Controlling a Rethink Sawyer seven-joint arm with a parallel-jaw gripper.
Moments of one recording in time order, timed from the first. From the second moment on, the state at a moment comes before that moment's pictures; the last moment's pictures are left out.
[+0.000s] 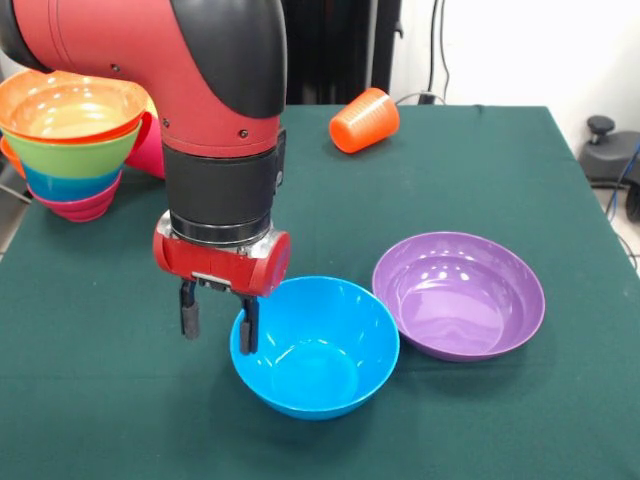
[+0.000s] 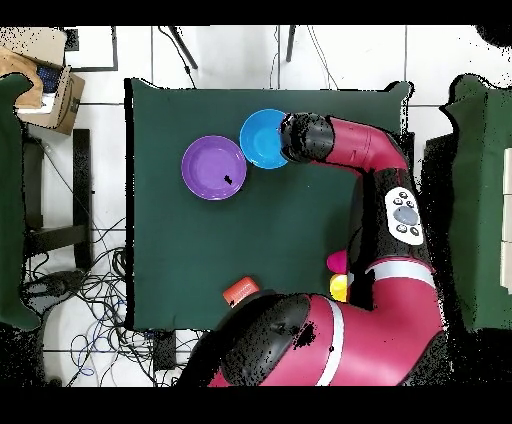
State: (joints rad) arm -0.41 -0.35 0.15 1.13 -0.19 0.56 1.90
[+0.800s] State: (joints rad) arm -0.41 -0.35 0.16 1.13 -0.18 0.53 1.90
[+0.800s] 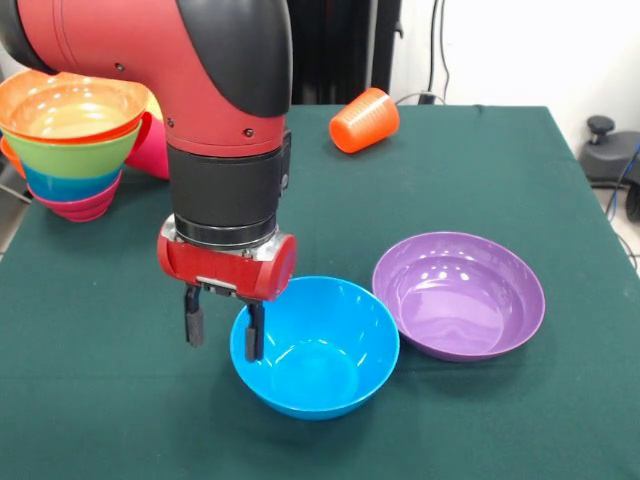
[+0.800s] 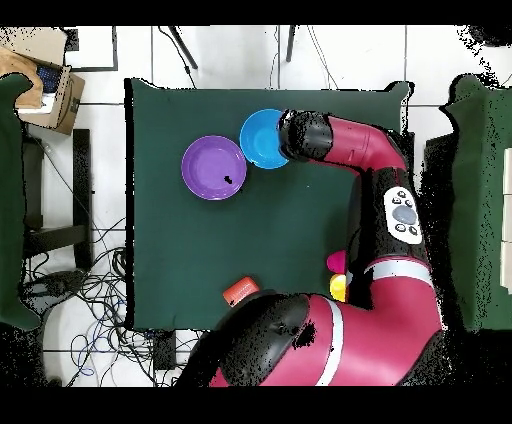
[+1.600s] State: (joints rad) arm -0.44 -0.35 0.26 1.15 -0.17 0.55 1.90
